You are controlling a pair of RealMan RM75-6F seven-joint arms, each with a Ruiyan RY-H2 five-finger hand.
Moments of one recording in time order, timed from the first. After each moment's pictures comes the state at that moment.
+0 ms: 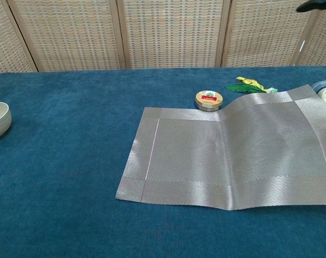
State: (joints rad) left arm -0.25 -1.12 -0.08 -1.75 1.34 1.32 0.24; right arm 0.60 -1.07 -0.02 -1.35 -1.70 1.39 -0.22
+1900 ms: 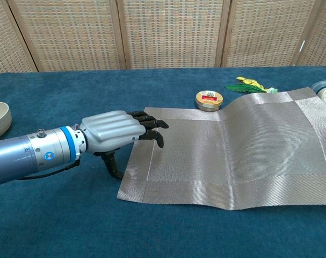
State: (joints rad) left arm -0.84 -1.77 -0.05 -1.10 1.63 0.86 0.15; right arm 0.19 -1.14 0.06 -1.60 -1.52 1.54 0.01
